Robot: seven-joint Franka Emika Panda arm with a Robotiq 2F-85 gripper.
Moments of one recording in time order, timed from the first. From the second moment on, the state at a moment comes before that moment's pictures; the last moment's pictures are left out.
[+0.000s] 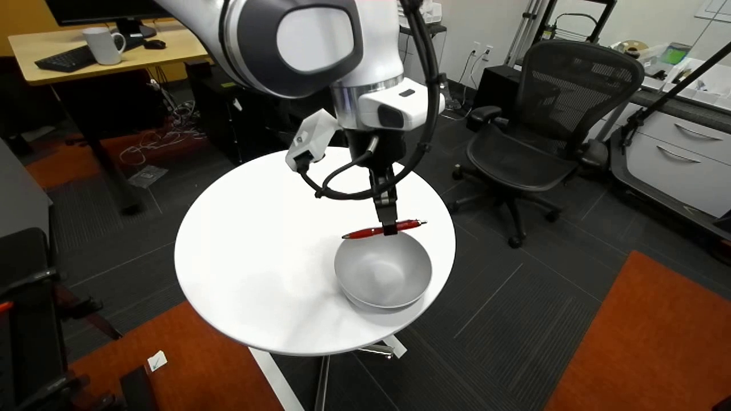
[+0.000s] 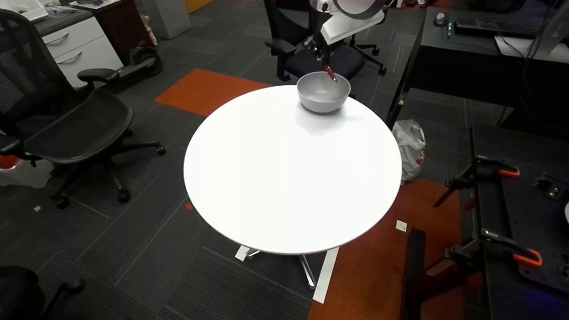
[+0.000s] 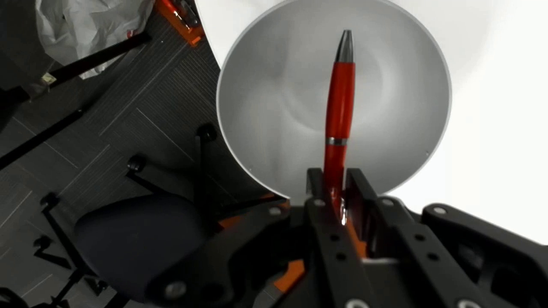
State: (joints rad) arm -0.04 0.53 -0.29 -1.83 -0.19 2.49 0.57
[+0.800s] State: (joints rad) arm -0.05 0.68 -0.29 -1.65 -0.15 2.37 0.58
